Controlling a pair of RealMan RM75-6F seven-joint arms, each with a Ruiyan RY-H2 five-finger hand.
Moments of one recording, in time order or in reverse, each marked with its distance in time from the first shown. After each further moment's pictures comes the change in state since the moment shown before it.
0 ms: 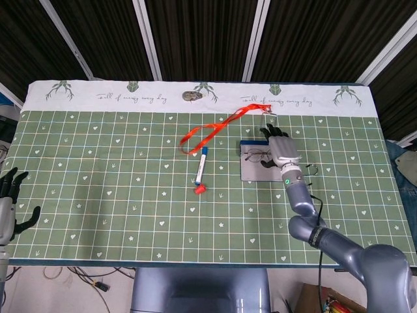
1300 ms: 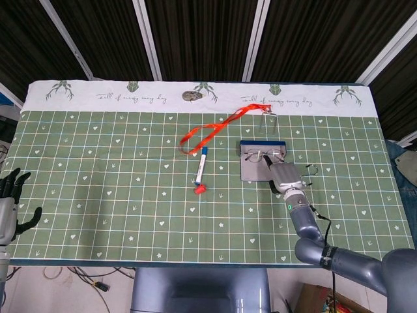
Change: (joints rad) left arm -0.005 0.006 0.006 0.001 0.001 -0.015 -0.001; right arm -0.043 0.101 -0.148 -0.303 0.249 0.092 -0.403
